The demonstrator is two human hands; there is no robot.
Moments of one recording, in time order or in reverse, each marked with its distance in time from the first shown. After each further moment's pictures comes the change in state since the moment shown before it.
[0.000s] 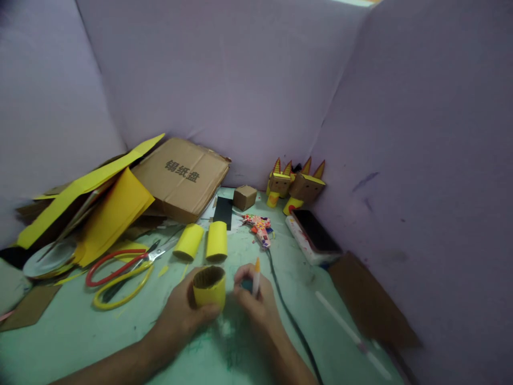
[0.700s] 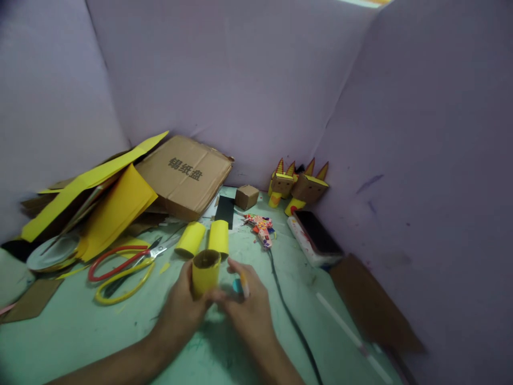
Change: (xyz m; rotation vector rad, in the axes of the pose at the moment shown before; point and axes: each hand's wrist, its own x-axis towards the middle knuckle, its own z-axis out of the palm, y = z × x) left_hand -0.001 -0.004 0.006 0.269 0.248 -0.058; right_hand -0.001 -0.002 0.015 -0.317 0.148 -0.175
